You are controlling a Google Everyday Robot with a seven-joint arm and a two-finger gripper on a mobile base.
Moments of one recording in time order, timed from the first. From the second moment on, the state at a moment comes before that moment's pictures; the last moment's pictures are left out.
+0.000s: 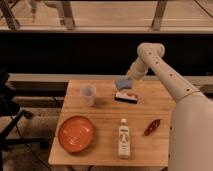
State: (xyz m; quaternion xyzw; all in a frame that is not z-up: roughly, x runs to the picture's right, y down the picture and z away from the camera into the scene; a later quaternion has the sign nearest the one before) arm 0.161 -0.058 0.867 -0.23 -0.17 -0.17 0.94
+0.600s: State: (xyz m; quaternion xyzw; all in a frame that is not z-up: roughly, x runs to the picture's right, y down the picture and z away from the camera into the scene) arm 0.102 -0.087 0.840 -0.21 -0.17 -0.20 0.94
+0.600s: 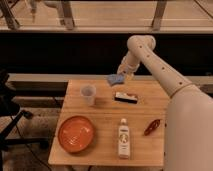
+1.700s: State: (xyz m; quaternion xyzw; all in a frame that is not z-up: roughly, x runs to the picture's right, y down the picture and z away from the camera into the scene) arm 0.046 -0.110 0.826 -0.18 -0.17 -0.26 0.93
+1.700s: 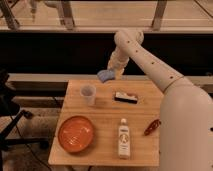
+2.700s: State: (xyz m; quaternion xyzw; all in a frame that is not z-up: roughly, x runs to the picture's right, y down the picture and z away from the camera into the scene) arm 0.012 -0.120 0.821 -0.15 -0.15 -0.28 0.94
